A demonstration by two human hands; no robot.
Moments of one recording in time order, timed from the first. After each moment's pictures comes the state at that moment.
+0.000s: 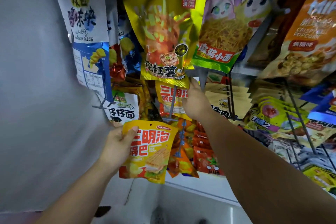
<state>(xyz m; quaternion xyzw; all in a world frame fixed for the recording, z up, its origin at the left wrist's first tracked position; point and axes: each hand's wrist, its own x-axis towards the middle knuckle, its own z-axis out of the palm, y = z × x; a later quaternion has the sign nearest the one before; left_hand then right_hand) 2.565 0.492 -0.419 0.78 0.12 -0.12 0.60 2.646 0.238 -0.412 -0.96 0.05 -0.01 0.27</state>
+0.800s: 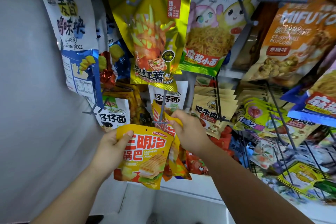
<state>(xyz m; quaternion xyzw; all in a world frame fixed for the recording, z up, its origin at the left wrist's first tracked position) 2.561 0.486 -0.411 0.79 0.08 -0.13 0.60 2.552 0.249 -0.408 -0.92 0.01 -0.03 0.38</state>
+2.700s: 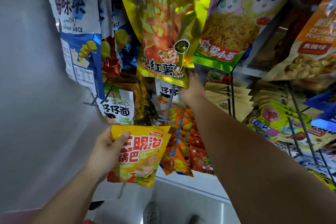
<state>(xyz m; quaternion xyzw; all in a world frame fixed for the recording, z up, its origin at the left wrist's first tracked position) 2.559 0.500 -0.427 0.74 0.14 -0.12 0.65 2.692 0.238 -0.415 -0.94 0.12 -0.03 0.31</state>
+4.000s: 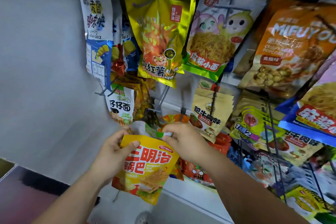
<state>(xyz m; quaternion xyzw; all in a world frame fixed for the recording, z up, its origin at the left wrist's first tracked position) 2.468 0.450 -0.397 0.74 0.09 -0.08 0.66 2.498 0.225 -0.373 -0.92 -0.18 0.06 0.35</state>
